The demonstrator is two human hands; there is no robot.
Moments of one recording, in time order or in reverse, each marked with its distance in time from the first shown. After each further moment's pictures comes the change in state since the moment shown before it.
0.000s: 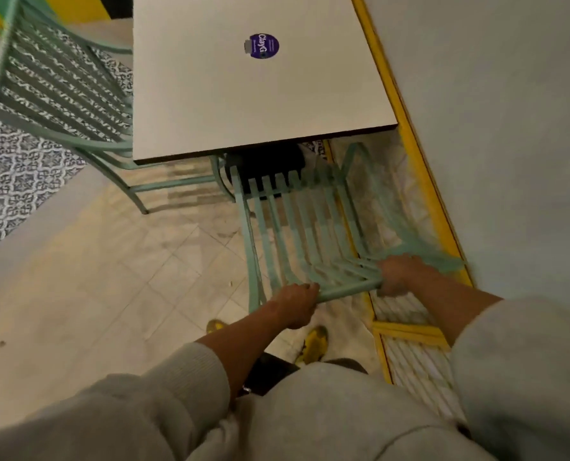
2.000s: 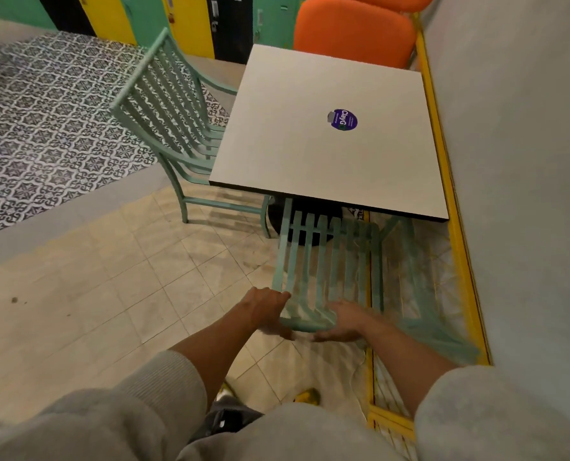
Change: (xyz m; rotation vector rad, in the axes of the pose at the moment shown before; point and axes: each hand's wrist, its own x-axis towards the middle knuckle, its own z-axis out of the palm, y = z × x) left_hand -0.044 -0.129 -0.043 -0.002 0.127 -0.287; right_hand 0.007 -0.155 -0.071 0.059 0.049 -0.264
